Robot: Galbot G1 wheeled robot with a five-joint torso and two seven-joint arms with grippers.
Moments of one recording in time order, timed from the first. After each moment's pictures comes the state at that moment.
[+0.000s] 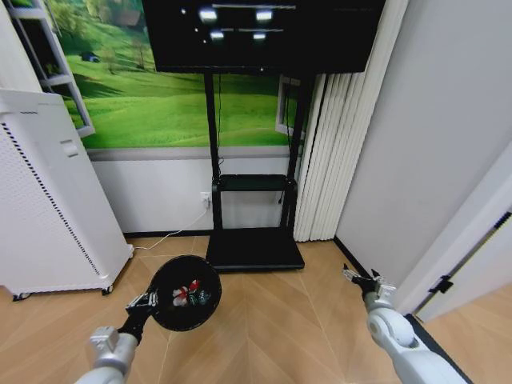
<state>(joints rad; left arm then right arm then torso) 1.69 -1.19 -0.74 -2.18 -0.52 0.14 -0.10 -1.23 0.92 0.51 1.68 0.69 -0.13 0.34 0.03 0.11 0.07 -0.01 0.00</state>
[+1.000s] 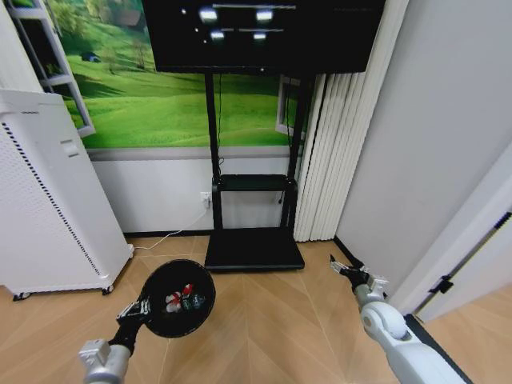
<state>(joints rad) 1.72 -1.26 -0.76 -2.18 -0.49 0.12 -0.09 -1.18 0.93 0.48 1.68 0.71 -0.09 0.28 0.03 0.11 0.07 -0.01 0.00</state>
